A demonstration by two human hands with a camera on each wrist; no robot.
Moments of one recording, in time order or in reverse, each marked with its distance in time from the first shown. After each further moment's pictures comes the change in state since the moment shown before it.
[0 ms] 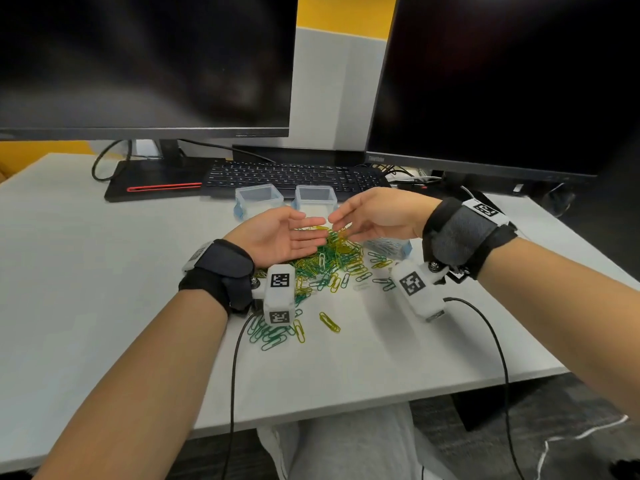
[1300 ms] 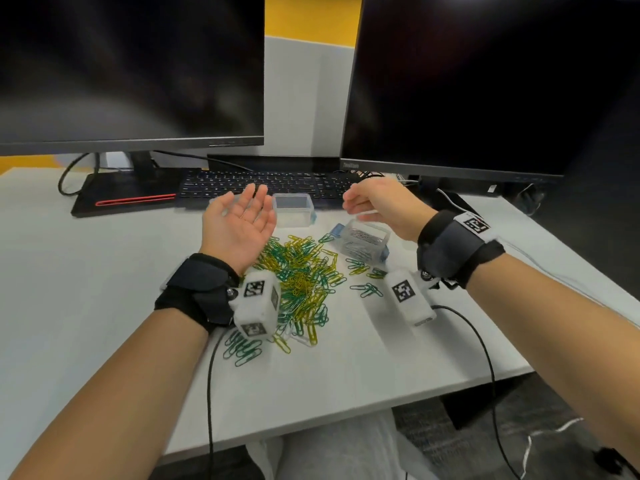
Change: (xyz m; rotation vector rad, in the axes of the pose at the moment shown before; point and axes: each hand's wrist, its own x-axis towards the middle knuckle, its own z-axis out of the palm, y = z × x) left_hand -0.001 0.001 0.011 -0.730 0.160 0.471; right_hand -0.010 0.012 -0.028 0.124 0.415 -0.118
